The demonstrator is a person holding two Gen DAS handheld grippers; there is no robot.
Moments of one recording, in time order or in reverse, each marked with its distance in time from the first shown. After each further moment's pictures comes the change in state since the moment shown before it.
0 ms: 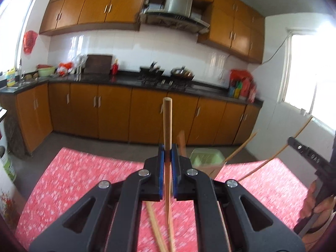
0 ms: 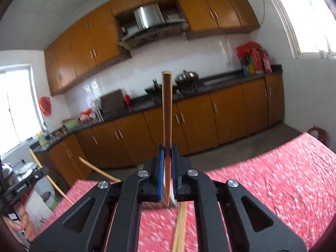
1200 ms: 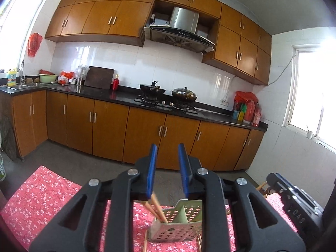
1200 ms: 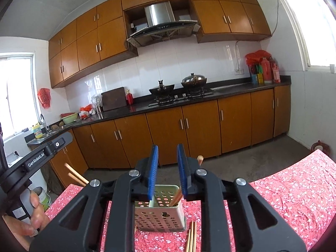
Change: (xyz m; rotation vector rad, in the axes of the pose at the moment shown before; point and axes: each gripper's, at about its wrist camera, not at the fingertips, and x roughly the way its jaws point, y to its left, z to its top) left arm 0.095 -0.039 0.032 -0.064 -0.127 0.041; right arm 0.066 0.035 0.004 -0.080 -0.008 -0.015
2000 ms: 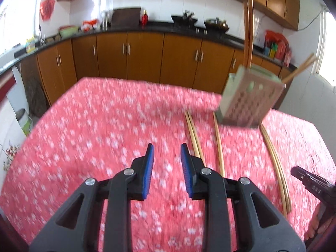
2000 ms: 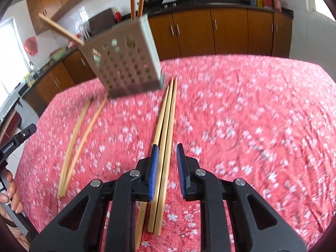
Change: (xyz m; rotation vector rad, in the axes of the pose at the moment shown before) left arm -0.056 0.114 -0.182 0.028 0.479 0.195; right arm 0.006 -0.043 -0.198 0.031 0.598 -0.031
